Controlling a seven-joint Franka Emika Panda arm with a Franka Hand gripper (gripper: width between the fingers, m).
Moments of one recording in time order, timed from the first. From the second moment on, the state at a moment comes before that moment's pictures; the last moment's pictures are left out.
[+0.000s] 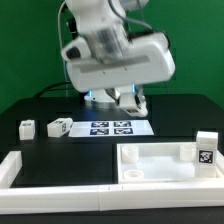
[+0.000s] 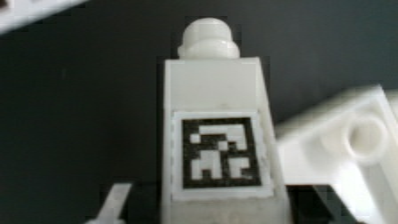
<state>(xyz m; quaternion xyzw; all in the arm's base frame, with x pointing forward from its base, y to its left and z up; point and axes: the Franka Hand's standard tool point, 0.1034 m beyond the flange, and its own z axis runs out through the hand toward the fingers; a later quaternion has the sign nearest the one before) 0.499 -0.003 0.125 -0.97 0.20 0.10 0.13</state>
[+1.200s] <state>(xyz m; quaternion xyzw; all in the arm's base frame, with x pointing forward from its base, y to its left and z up) 0.583 -0.017 0.151 -0.95 0.13 -0.28 0.00</state>
